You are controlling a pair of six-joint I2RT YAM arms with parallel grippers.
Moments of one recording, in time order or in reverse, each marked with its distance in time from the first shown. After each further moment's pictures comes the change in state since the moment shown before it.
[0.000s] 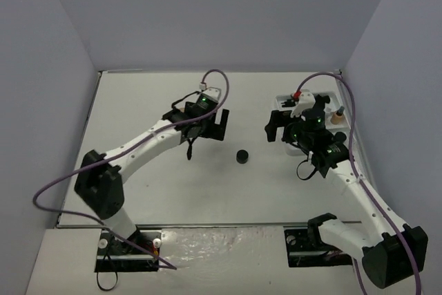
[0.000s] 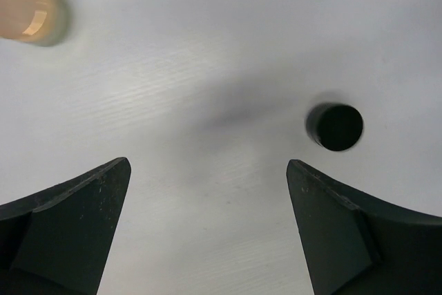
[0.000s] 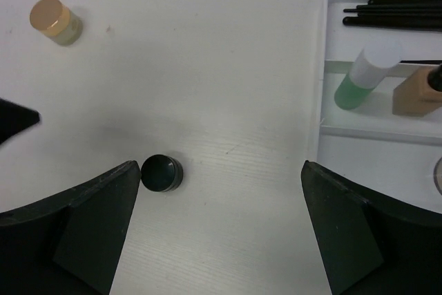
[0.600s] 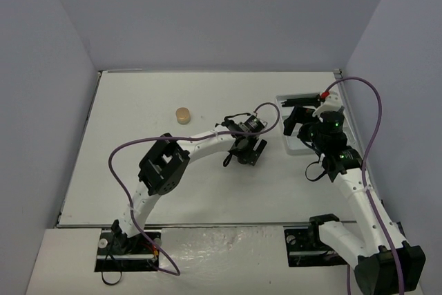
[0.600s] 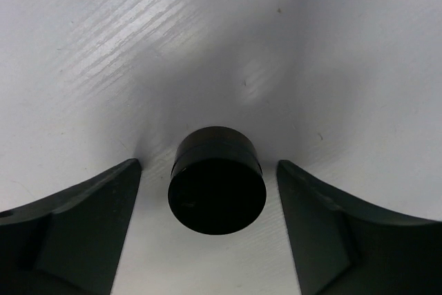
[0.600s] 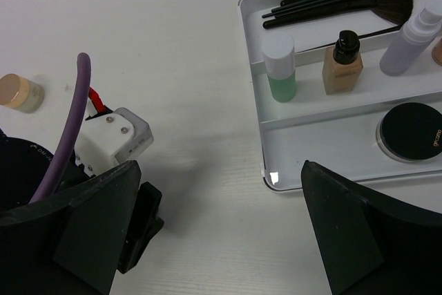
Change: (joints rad) left arm -0.201 0.560 0.353 -0.074 0.166 0.055; right arm -0.174 -0.097 -0.047 -0.001 0.042 0.107
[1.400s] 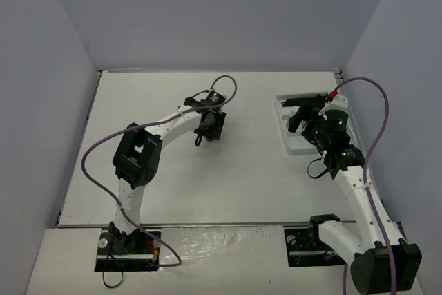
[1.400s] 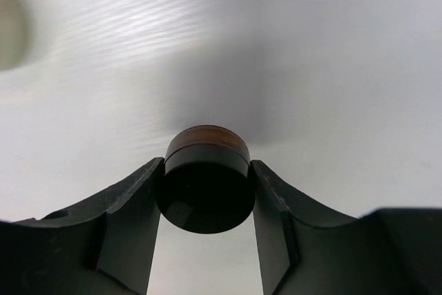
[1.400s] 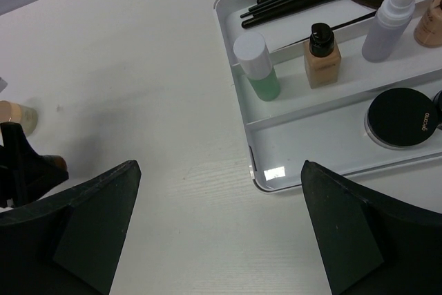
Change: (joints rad) left arm 0.311 -0.143 -0.127 -0.019 -0.040 -0.007; right arm -0.072 0.021 0.000 0.000 0.000 0.066
